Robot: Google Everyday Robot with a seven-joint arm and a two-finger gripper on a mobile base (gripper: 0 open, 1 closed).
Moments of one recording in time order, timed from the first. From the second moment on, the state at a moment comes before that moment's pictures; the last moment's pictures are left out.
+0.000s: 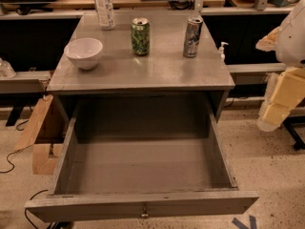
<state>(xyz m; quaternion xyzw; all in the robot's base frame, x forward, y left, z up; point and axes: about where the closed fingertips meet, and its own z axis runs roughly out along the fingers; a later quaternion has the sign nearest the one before) 0.438 -0.217 0.976 -0.60 0.78 -0.03 0.16</state>
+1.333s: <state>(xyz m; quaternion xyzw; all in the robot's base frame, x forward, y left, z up) 0.599 -0.129 0.987 -0.56 0.66 0.11 0.49</state>
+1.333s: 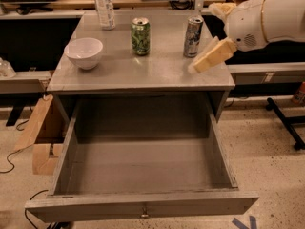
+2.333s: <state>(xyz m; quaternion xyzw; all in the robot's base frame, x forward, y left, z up) 0.667 -0.079 0.994 -0.50 0.60 0.17 0.60</state>
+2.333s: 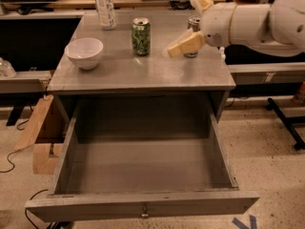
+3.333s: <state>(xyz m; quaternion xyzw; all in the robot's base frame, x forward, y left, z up) 0.800 -0.034 0.974 -0.37 0.64 0.20 0.64</state>
